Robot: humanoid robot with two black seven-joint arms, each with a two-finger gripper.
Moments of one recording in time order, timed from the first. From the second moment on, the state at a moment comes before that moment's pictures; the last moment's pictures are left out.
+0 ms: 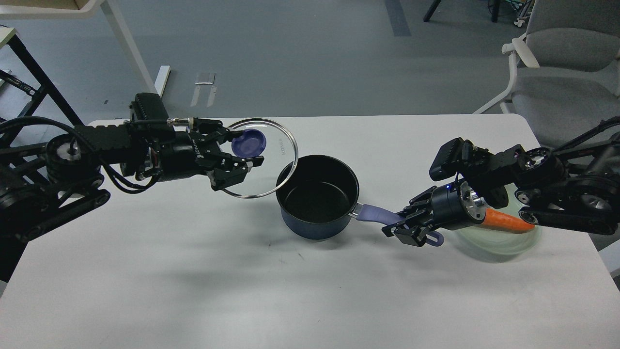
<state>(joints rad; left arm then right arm) -0.99 0.76 -0.13 -1.23 1.92 0.14 -0.49 1.47 -0.52 -0.71 1.27 -1.41 0.05 0.49</state>
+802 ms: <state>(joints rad) -0.61 0.90 -0.11 -1.05 1.92 0.41 -0.49 1.47 -0.53 -0.71 1.27 -1.41 0.05 0.49</state>
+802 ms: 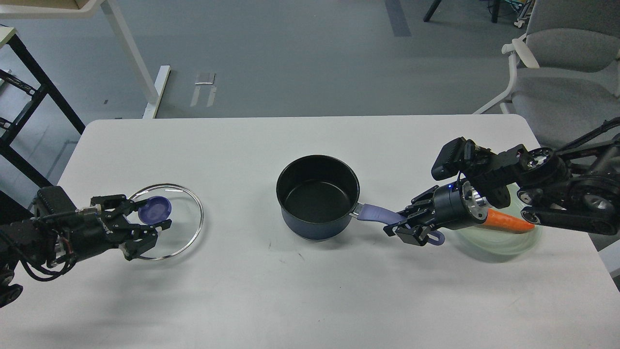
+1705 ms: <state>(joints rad) -0.62 0.90 -0.05 -1.01 1.91 0.43 -0.49 1.47 -0.53 -0.71 1.27 -1.41 0.05 0.49</state>
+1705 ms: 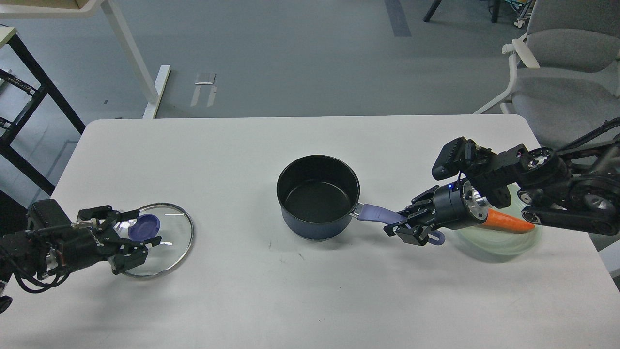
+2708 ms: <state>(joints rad) -0.93 1.03 -0.13 -1.26 0.41 -0.28 -0.49 1.47 -0.56 -0.71 1.29 -1.37 0.03 0.49</state>
